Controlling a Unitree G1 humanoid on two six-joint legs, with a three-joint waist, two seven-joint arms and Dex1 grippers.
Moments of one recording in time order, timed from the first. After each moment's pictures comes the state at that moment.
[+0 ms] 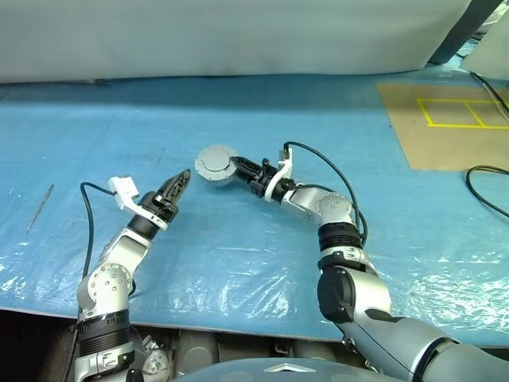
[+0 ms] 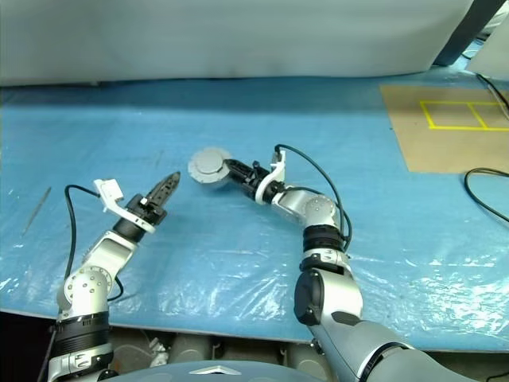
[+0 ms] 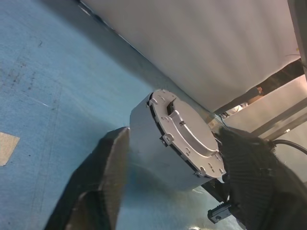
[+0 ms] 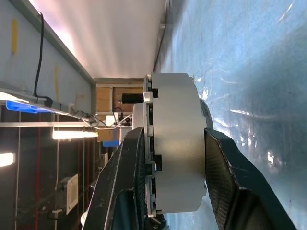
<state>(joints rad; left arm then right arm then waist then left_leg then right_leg) -0.14 0.15 0.36 -0.13 -0.93 0.56 -0.43 -0.81 0.12 -0.49 0.64 0.89 0.99 0.31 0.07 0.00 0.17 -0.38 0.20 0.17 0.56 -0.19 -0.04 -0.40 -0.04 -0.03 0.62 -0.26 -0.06</state>
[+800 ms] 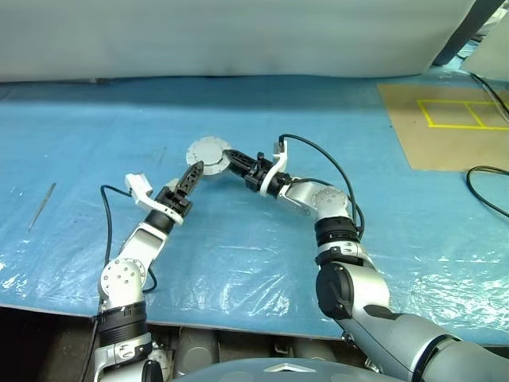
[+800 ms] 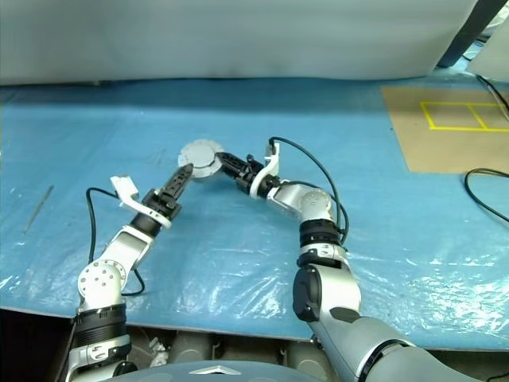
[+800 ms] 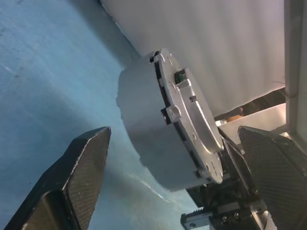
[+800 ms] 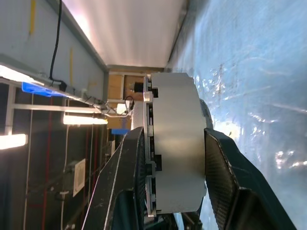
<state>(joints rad) -0.21 0.06 0.35 -0.11 -1.08 0.62 -0.27 -0.85 0.12 -0.43 0.64 0.92 1.02 0.36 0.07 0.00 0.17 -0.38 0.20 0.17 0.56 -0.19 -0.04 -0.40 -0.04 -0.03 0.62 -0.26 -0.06</state>
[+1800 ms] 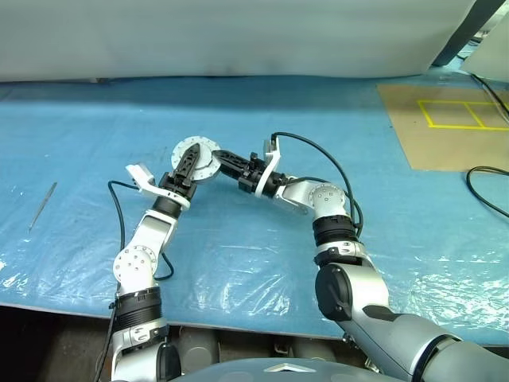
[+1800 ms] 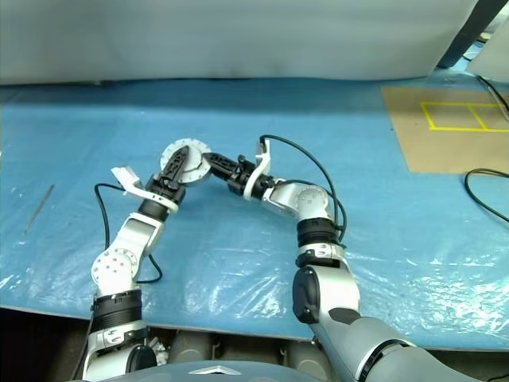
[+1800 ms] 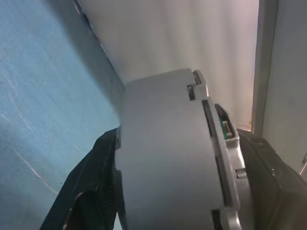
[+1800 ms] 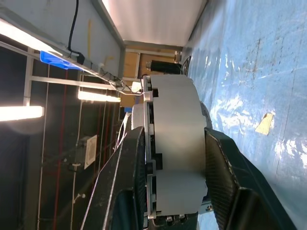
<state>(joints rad) -0.29 -0.04 0.40 -0.05 -1.21 0.57 -0.19 -0.85 0.12 -0.37 0.61 0.93 1.03 0.42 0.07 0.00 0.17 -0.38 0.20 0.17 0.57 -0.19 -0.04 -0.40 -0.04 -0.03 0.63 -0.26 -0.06</state>
